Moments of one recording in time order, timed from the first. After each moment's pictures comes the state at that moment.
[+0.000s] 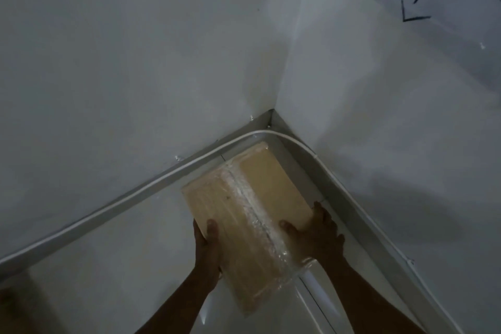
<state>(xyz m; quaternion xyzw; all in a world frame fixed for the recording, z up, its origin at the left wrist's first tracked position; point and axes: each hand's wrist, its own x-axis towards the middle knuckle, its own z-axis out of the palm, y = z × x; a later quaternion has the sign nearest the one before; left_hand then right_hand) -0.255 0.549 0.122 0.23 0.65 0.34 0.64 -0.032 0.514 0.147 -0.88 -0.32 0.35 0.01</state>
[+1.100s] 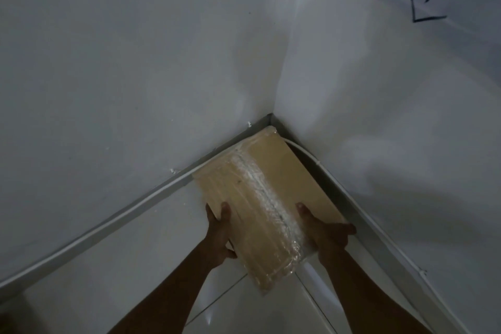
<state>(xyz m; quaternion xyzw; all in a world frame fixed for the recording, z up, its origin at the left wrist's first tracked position) -0.228 0.621 0.135 0.18 0.66 0.14 0.72 -0.030 0.553 0.150 -0.86 0.12 0.34 0.37</state>
